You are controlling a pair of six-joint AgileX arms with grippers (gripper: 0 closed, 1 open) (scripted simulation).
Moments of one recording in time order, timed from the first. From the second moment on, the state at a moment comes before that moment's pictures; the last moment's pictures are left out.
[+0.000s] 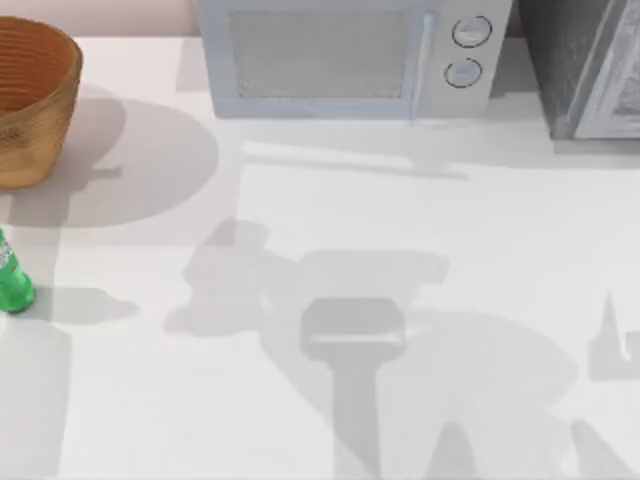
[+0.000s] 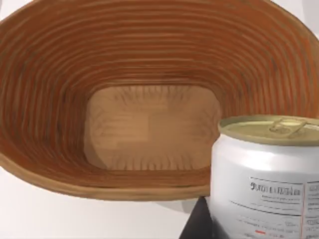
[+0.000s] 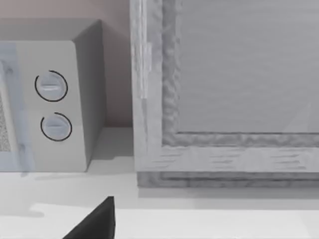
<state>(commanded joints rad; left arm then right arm) 0.13 1.46 1.40 -0.74 0.07 0.14 0.00 0.00 0.00 0.00 0.00 0.00</state>
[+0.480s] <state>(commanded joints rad) 0.04 0.55 0.54 -0.31 0.00 0.07 0.00 0.00 0.00 0.00 0.00 0.00</state>
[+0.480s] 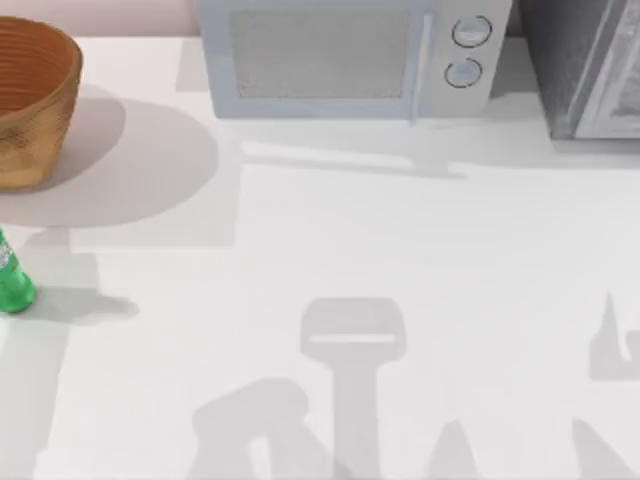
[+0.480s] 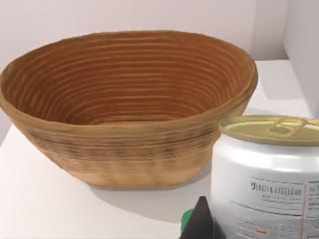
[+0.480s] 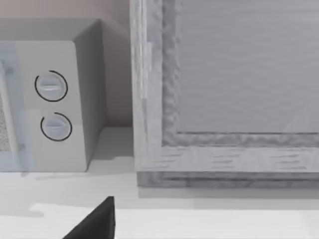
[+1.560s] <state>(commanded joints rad) 0.00 0.03 0.01 0.01 0.01 0.00 0.00 0.00 0.00 0.00 0.00 0.00</state>
